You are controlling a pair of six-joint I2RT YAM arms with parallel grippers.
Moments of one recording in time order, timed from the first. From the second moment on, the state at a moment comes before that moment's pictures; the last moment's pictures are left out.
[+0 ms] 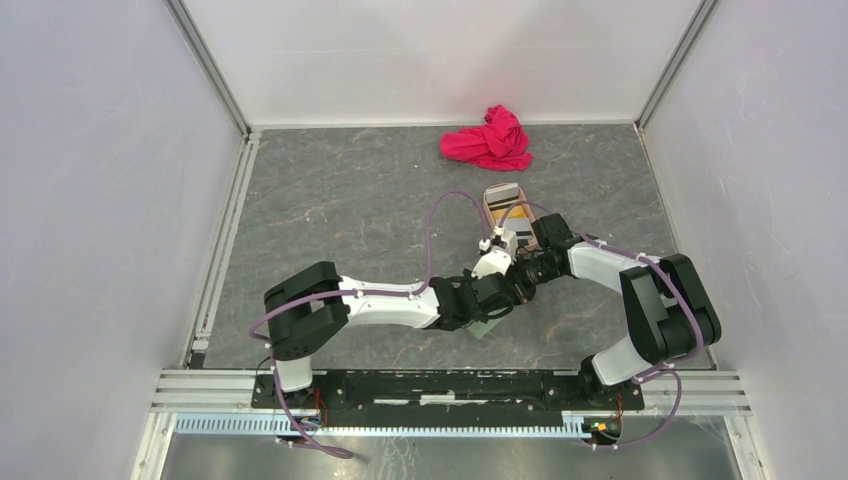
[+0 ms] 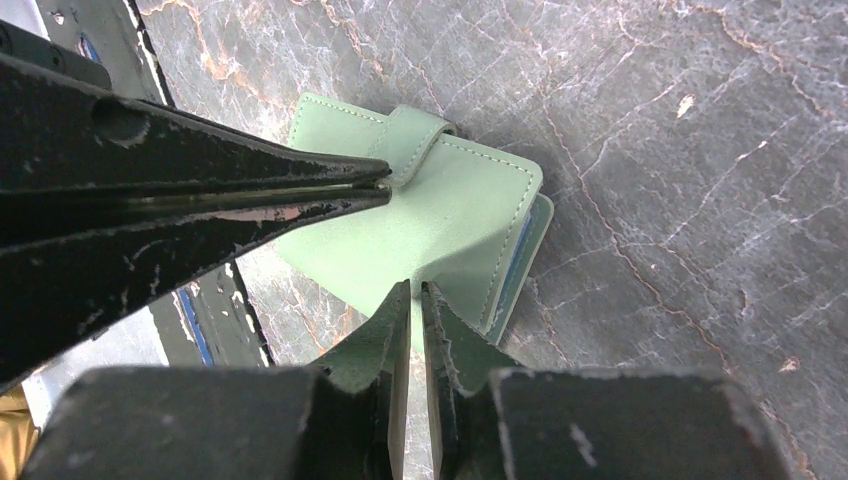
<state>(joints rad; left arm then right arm) -1.25 1.84 1.14 -0.24 -0.49 -0.57 0.30 1.54 0.69 -0.44 -0.84 -0.42</state>
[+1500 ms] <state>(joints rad) -0.91 1.45 0.42 0.81 0.20 -1.07 0.28 1.40 0.69 -0.46 -0.96 -0.63</state>
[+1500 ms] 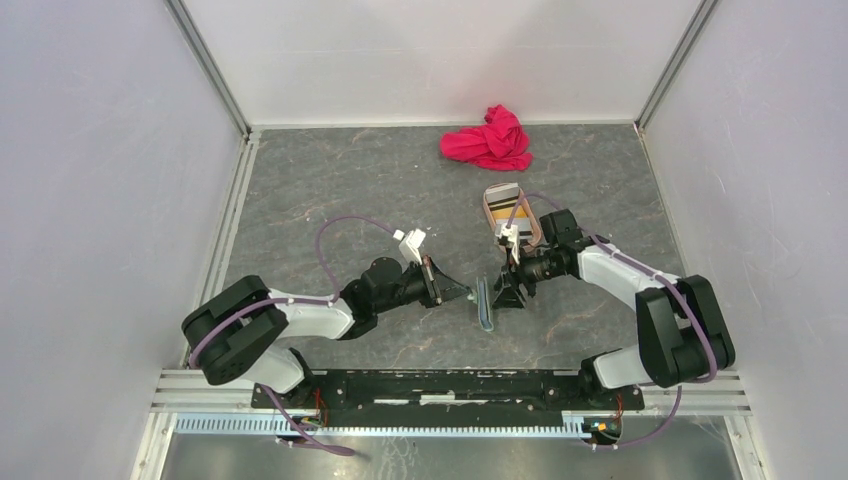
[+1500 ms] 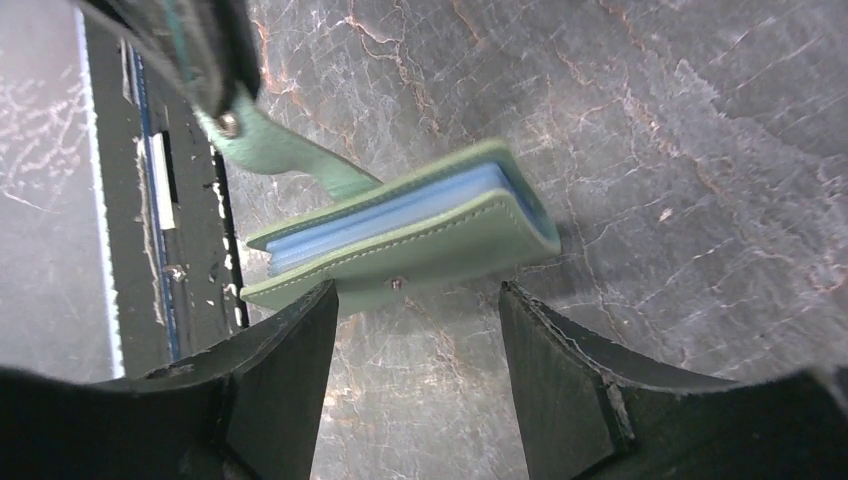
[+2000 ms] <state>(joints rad) -0.91 1.46 0.42 0.85 0.24 -1.08 0.17 1.43 0.69 -0.44 -1.04 -0.54</state>
